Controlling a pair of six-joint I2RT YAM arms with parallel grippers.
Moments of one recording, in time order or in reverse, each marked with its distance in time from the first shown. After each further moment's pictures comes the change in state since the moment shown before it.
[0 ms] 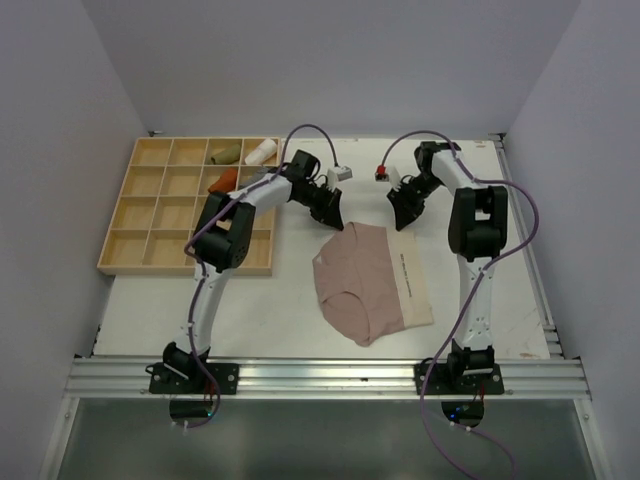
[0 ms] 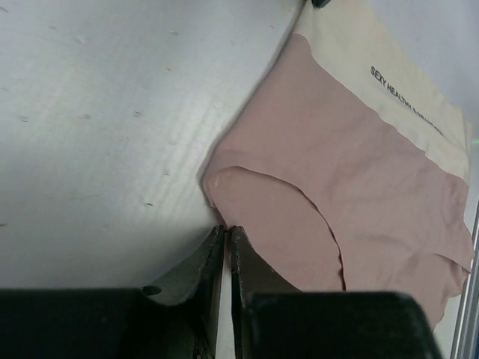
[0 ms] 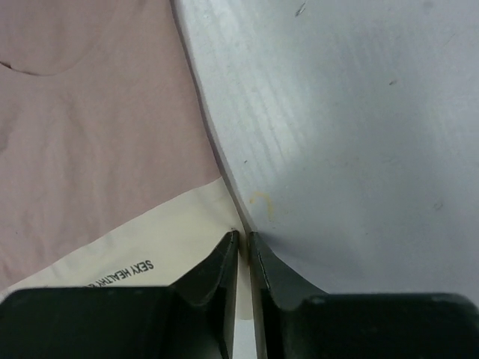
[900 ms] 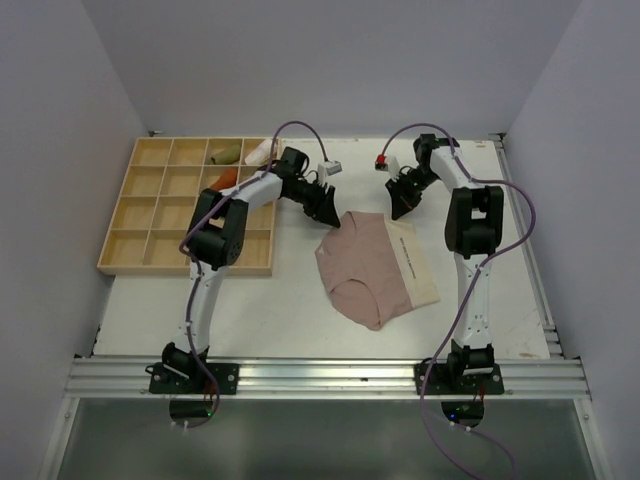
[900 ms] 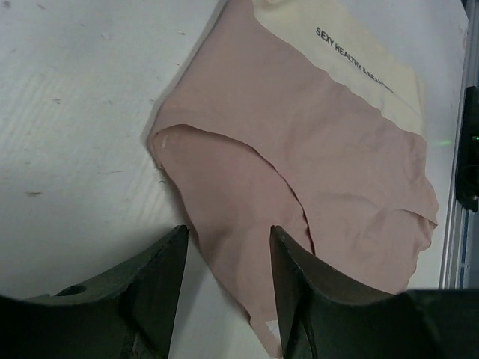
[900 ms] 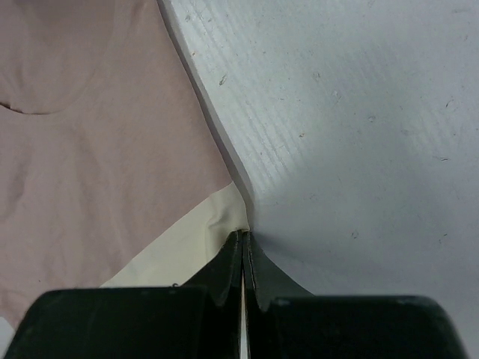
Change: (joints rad) left arm 0.070 0.013 0.025 -0.001 0.080 0.007; right arm 0.000 0.096 0.167 0.030 -0.023 0.107
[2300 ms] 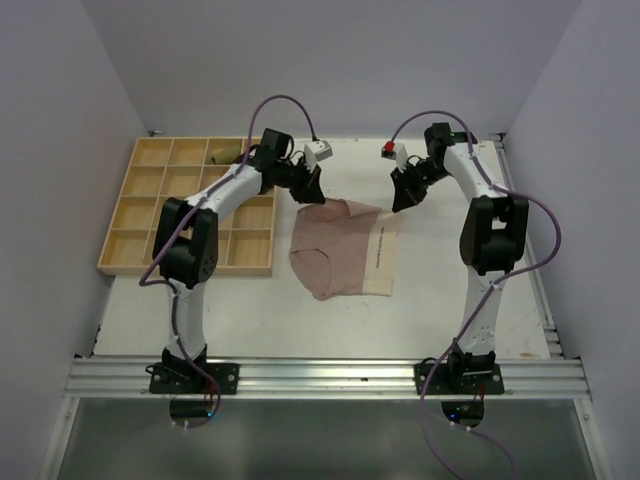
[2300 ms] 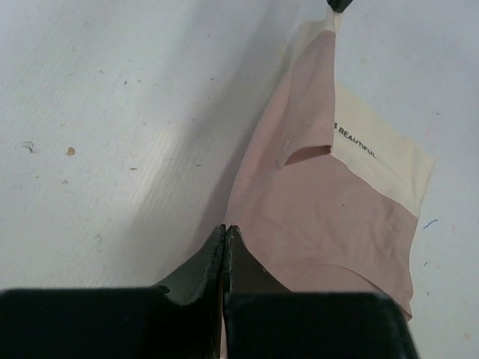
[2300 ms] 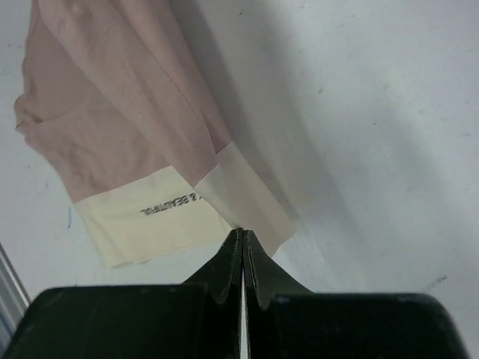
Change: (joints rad) left arm 0.018 -0.304 -0.164 0.045 -0.168 0.135; right arm -0.003 -0.270 -0.181 0.053 -0.093 0.055
